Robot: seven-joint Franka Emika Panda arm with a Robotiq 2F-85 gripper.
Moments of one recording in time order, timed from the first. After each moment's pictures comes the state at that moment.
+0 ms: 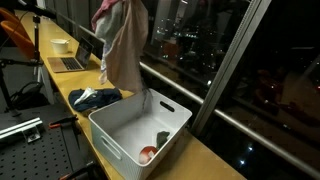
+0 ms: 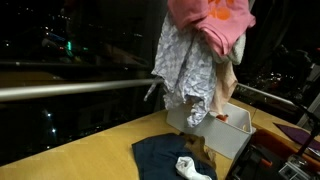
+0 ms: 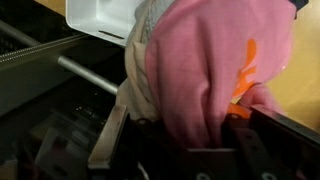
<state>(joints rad) 0.31 0.15 0.25 -1.35 -0.34 1.63 -0.03</state>
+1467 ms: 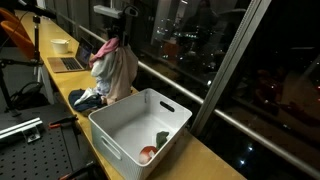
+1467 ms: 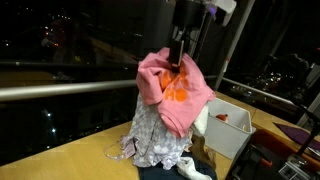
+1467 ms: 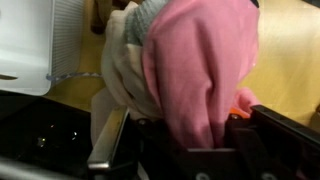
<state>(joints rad) 0.25 0.40 0.26 -1.52 -0.12 1.86 0.04</state>
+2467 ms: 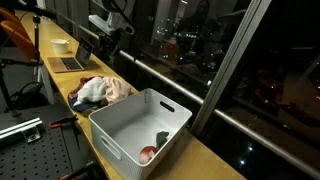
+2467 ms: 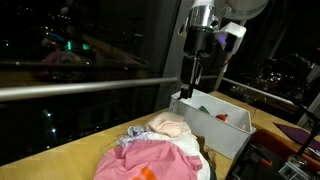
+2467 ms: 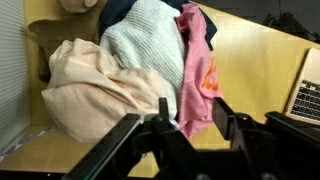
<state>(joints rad) 0.19 0.32 0.25 -1.77 0.15 1.96 -0.02</state>
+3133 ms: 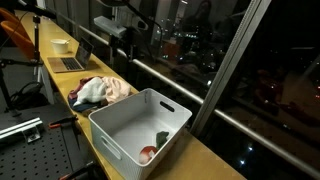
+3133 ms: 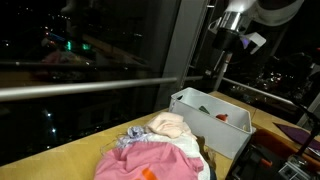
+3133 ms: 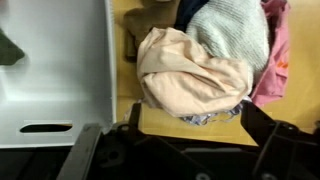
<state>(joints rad) 0.10 0.08 0.13 -2.05 0.11 2.19 -0.19</state>
